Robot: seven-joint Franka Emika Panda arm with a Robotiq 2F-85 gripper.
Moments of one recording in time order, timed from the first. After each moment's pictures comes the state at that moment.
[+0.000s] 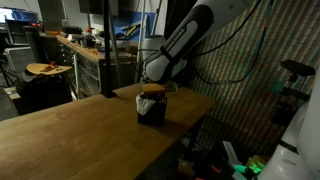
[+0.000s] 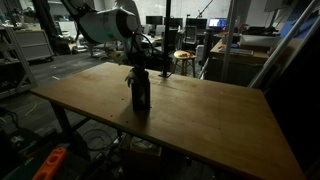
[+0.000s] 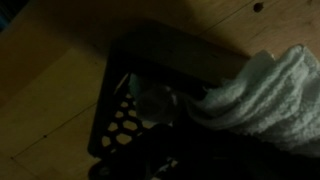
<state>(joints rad) -0.01 0.19 -0.07 -2.33 -0.31 2.57 0.73</state>
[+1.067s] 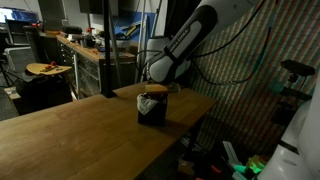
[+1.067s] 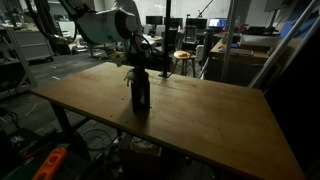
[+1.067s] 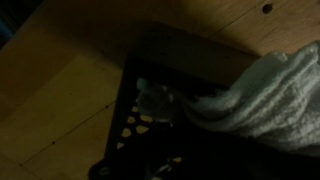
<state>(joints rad) 0.00 0.16 -0.10 -2.37 -0.30 2.60 0.75</state>
